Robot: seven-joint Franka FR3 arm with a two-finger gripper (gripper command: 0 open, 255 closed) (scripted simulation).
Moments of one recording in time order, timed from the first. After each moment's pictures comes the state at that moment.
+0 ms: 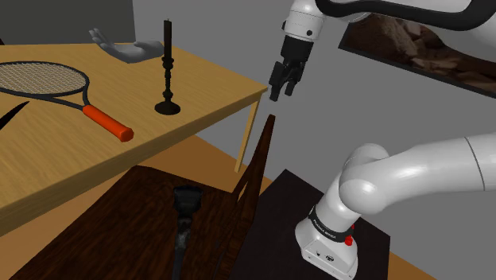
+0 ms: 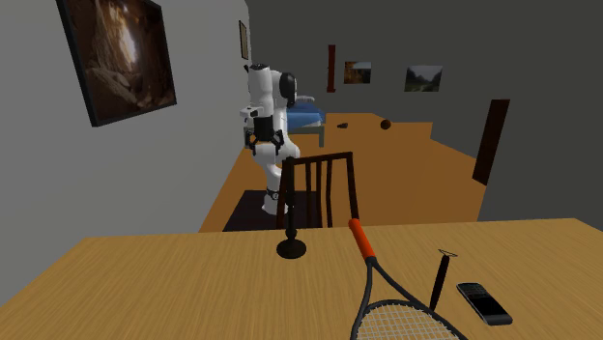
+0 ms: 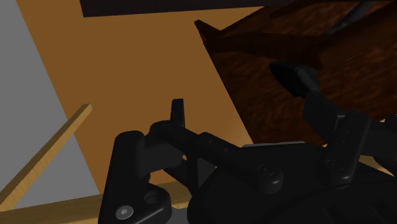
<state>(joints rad) 0.02 -0.77 -0.03 -2.37 0.00 1.56 0.02</state>
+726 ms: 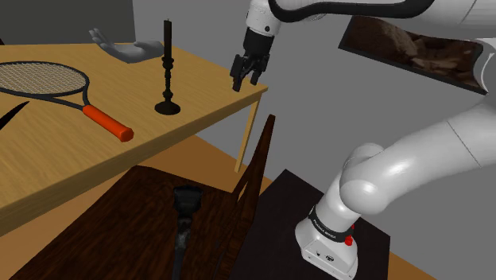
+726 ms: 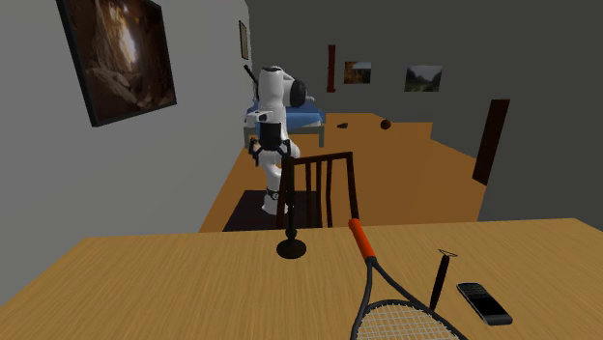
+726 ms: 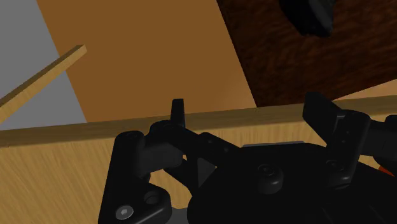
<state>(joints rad) 0.04 -0.52 0.05 -2.26 -0.03 1.82 0.06</state>
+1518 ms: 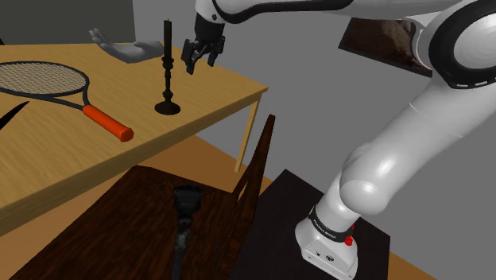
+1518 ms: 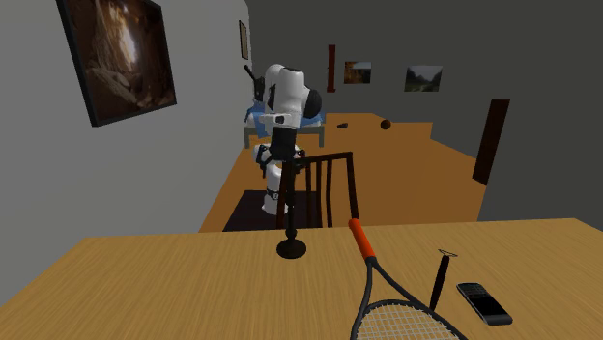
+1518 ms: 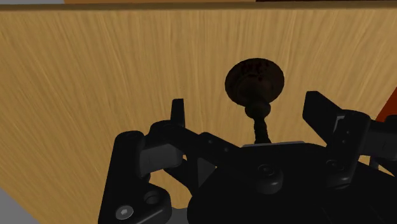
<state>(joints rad) 0.05 -0.17 0.15 -1.97 -0.17 2.04 0.15</state>
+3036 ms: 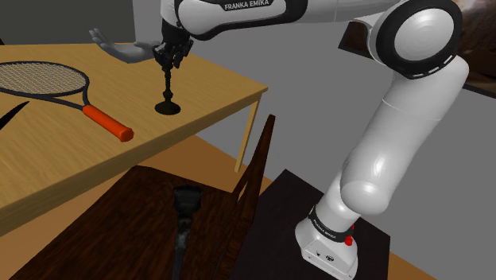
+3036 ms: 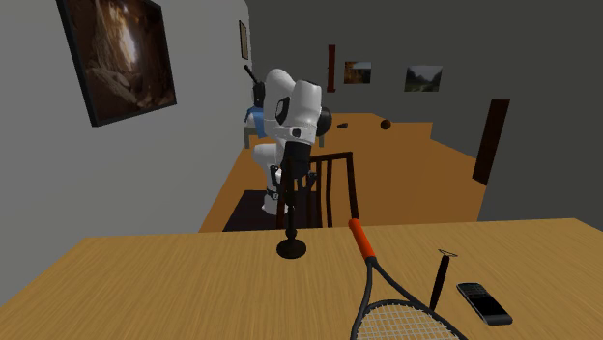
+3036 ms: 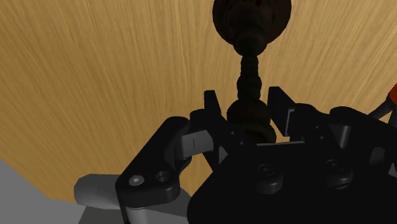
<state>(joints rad) 0.07 0.07 0.19 -1.78 -0.33 2.18 0.26</state>
